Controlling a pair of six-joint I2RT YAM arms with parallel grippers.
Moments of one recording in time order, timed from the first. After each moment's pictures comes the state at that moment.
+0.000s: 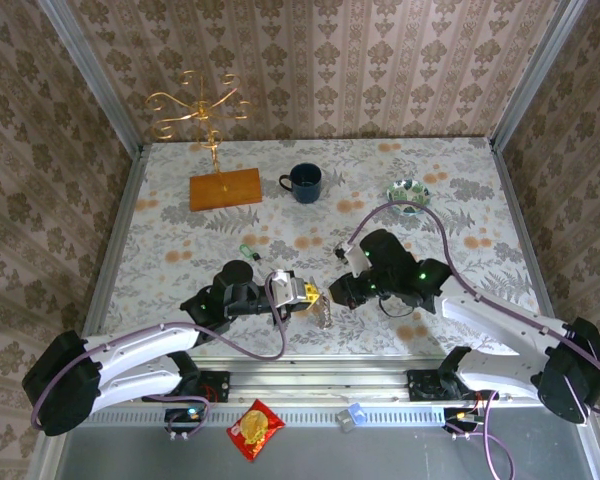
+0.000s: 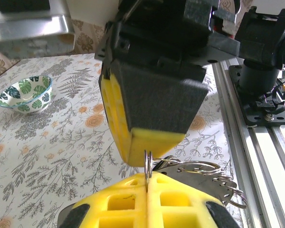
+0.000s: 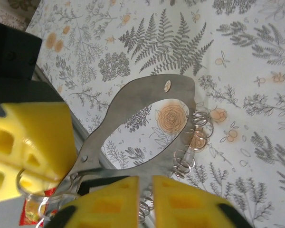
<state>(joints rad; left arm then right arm) -0.92 1.02 0.39 0.36 0.52 0.29 0.72 1.12 0.79 -0.47 -0.37 0.34</state>
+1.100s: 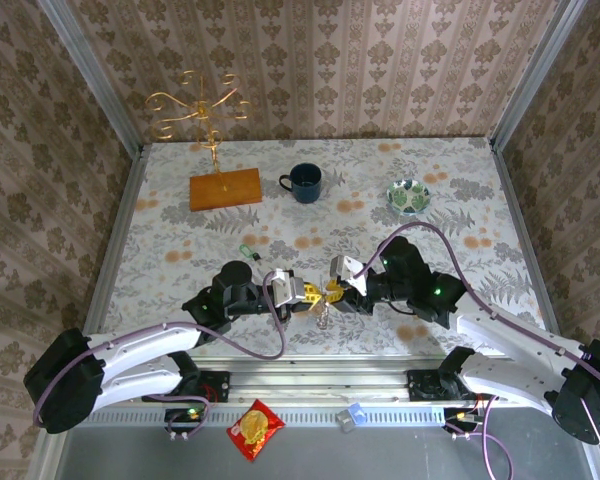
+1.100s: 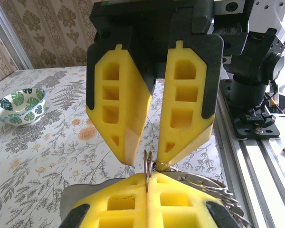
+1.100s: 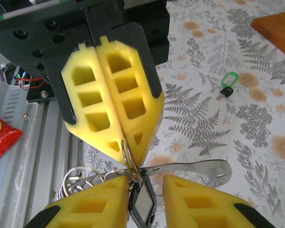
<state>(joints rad) -0.92 1.04 0.38 0.44 0.56 0.24 0.72 0.99 0.65 -0.24 -0.53 -0.36</state>
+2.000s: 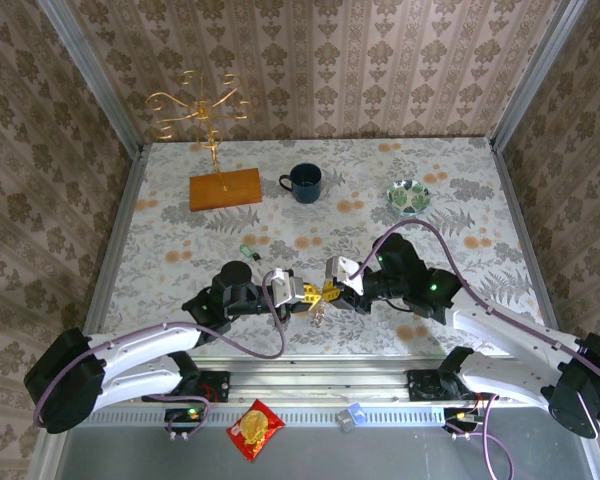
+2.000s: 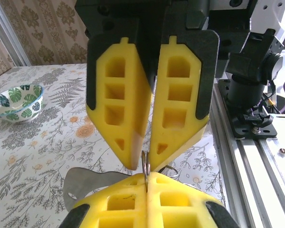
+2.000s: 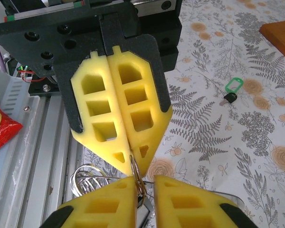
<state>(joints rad) -0.92 1.04 0.37 0.45 0.57 0.22 0.72 1.04 0.69 -0.27 -0.54 -0.42</state>
